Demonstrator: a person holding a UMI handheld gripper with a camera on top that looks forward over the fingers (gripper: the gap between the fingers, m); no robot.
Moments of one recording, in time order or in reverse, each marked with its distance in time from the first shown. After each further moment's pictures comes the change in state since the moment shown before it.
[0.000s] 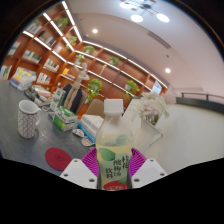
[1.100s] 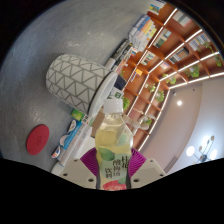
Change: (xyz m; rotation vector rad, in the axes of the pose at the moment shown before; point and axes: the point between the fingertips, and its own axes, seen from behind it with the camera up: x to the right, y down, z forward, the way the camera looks) arm -0.133 -0.130 0.029 0.154 0.141 -1.559
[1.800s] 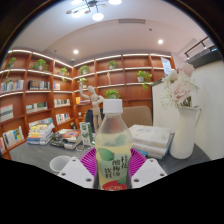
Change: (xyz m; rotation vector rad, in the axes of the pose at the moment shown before) arm -0.043 0.023 -0.012 0.112 -0.341 2.130
